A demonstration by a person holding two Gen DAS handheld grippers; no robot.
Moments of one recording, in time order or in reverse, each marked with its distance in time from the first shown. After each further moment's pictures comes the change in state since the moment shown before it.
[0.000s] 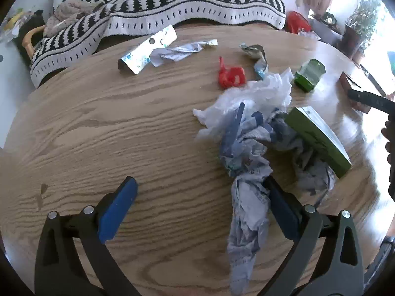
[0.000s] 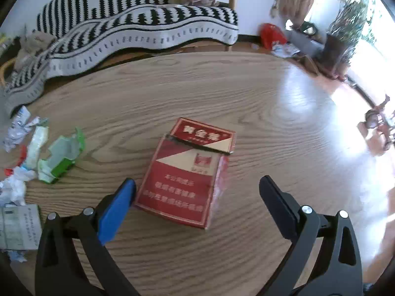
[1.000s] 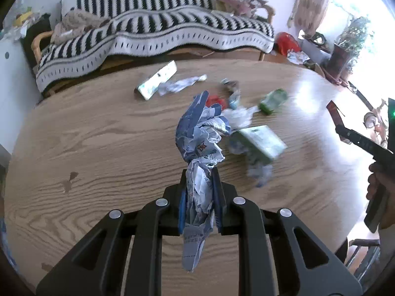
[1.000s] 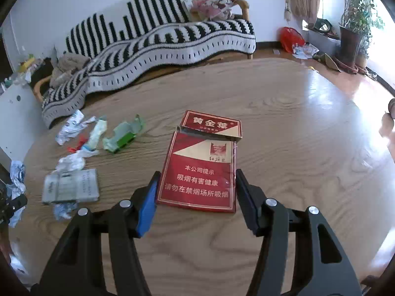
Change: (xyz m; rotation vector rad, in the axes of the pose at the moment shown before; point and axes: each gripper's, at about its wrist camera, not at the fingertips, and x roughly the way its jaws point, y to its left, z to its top) left arm -0.101 -0.004 -0.013 -0.025 -0.119 -0.071; right arm -0.110 -0.019 -0.061 0.033 -0.123 0.191
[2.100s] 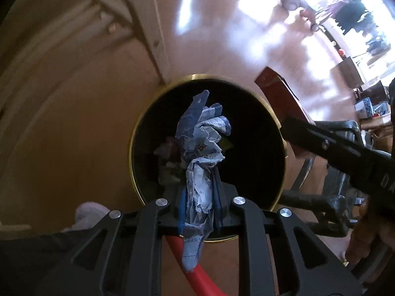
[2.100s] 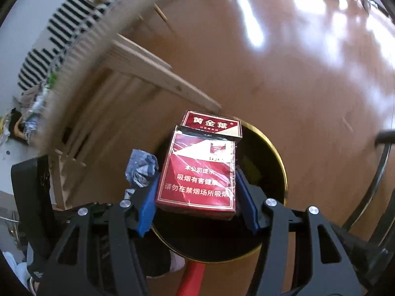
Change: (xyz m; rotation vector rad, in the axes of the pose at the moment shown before) left arm 0.087 -0.360 -0.274 0.378 0.520 -0.405; right arm -0.142 -0.219 -0.331 0.507 0.325 -0.070
